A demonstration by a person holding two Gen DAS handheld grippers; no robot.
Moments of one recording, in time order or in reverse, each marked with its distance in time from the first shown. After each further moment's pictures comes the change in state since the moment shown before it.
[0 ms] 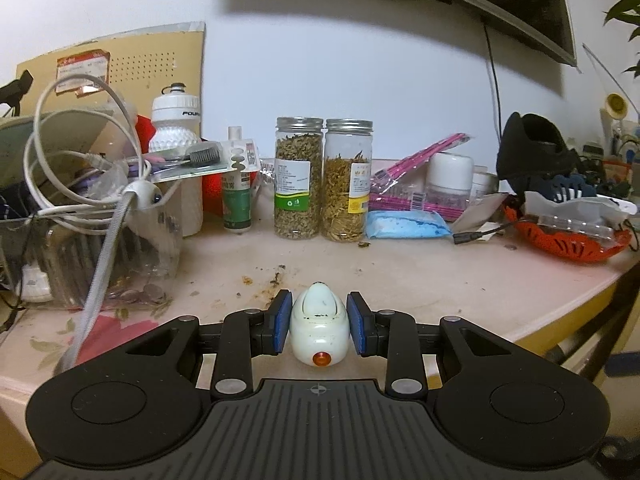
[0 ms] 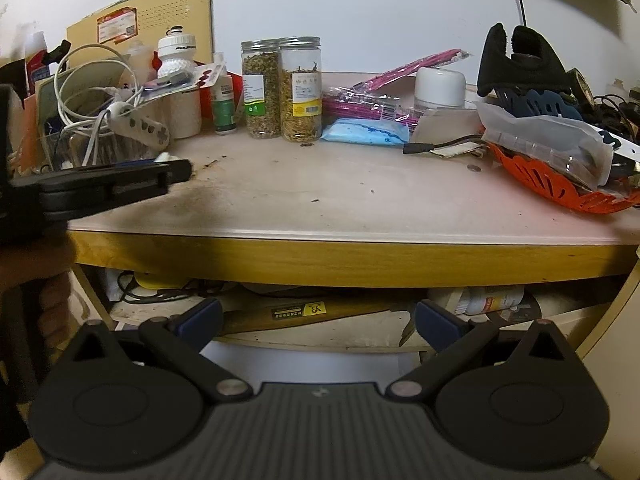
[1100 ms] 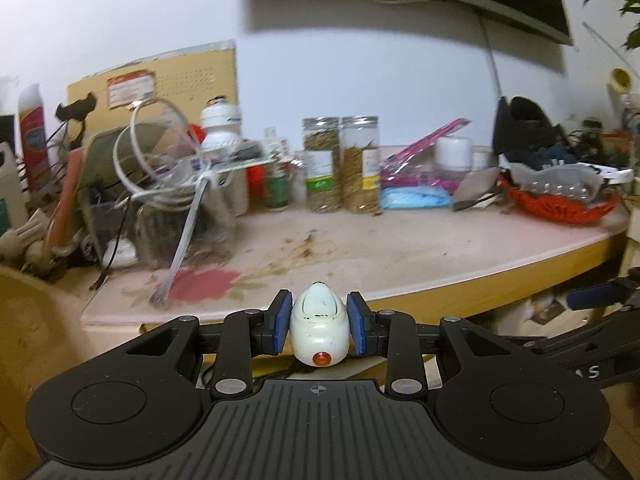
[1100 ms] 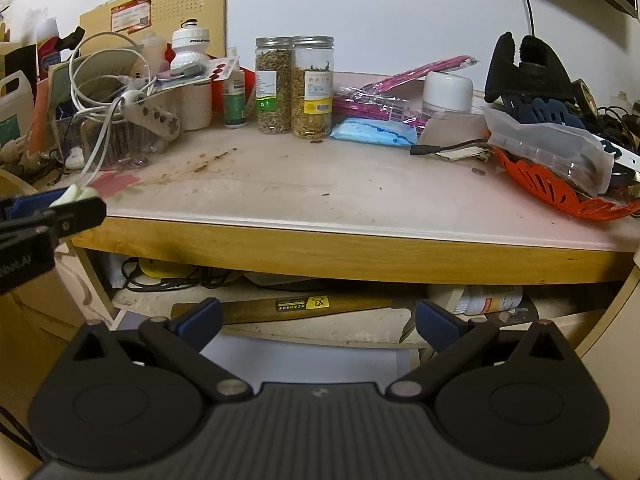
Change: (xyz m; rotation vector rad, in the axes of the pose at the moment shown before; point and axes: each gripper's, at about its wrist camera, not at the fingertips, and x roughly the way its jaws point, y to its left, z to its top) left arm -0.089 -0.018 -0.025 0.039 0.038 0.143; right arm -0.007 0.011 -0.007 -0.047 0.000 0.002
